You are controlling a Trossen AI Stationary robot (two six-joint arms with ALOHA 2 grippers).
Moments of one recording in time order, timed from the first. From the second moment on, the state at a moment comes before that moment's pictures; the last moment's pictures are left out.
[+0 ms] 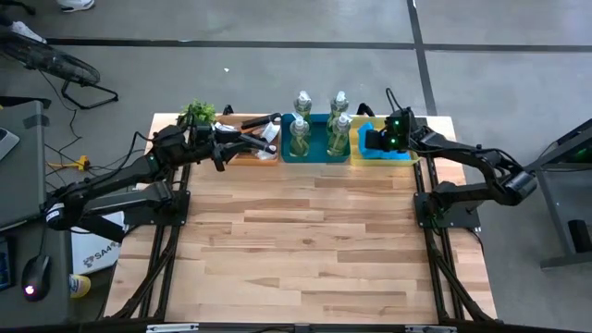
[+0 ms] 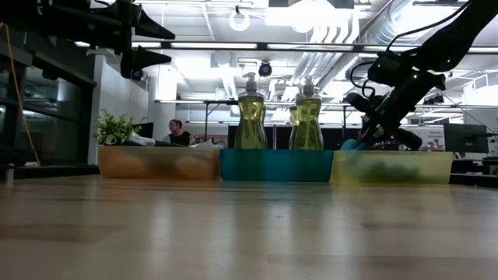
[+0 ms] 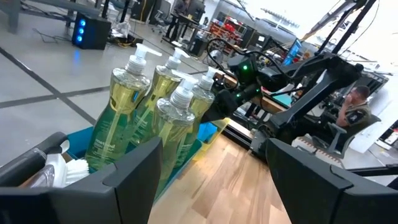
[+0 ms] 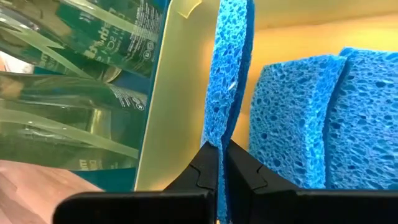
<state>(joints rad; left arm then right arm) 0.55 0.63 0.45 0.19 0.18 -0.43 -0.96 1.22 0.52 -0.08 -0.24 0.67</state>
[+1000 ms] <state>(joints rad) 0.55 0.63 0.45 0.19 0.17 -0.45 -0.96 1.22 0.52 -0.09 -0.24 0.62</state>
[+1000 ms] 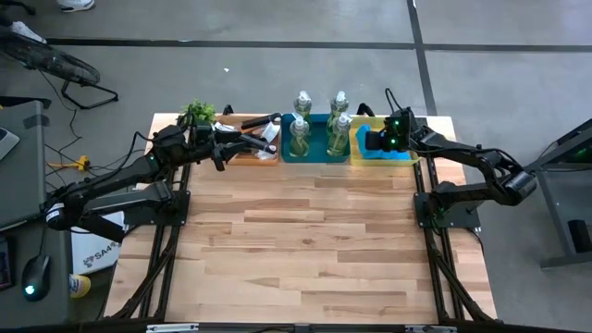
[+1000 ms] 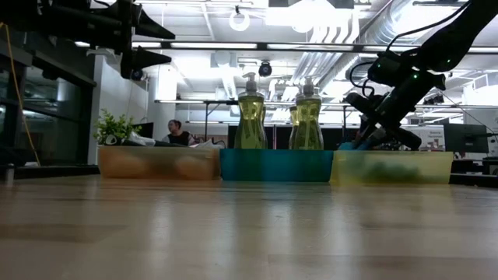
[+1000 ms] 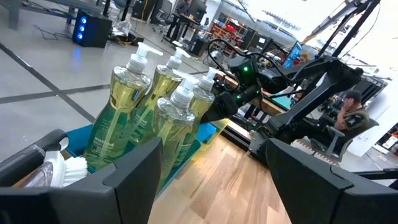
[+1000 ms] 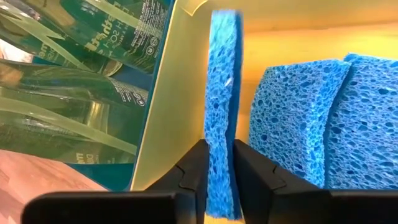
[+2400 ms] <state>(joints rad) 0.29 0.60 0.45 0.18 -0.05 -0.58 -0.94 0.49 0.52 -0.21 -0.53 0.64</state>
